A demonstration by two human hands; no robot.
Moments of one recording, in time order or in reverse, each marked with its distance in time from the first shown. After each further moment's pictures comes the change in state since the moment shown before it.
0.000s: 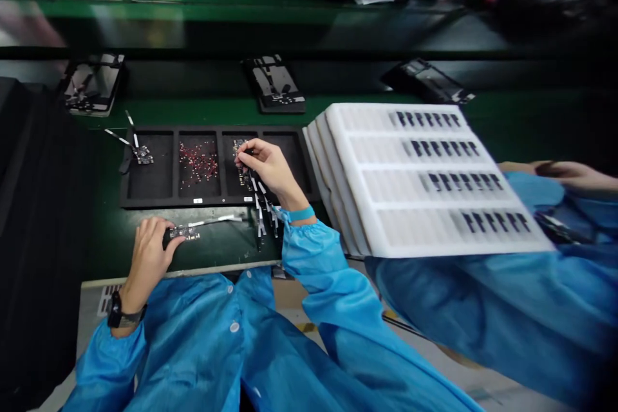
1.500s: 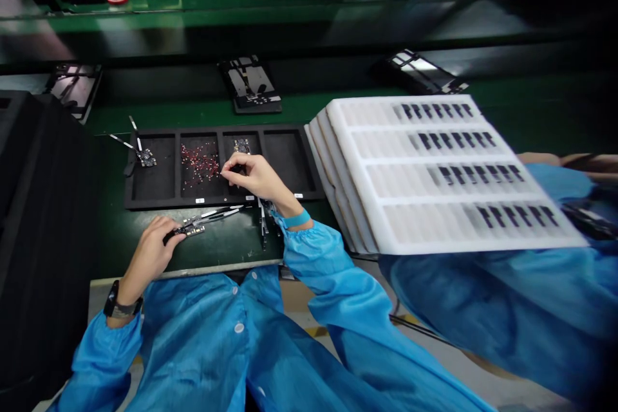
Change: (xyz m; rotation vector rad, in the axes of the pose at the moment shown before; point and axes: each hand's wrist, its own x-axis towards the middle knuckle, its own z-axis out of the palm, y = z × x) left_hand 0.020 0.003 -0.020 -0.245 -0.167 0.005; right_hand -0.013 -0.011 0.023 -0.173 -0.200 -0.085
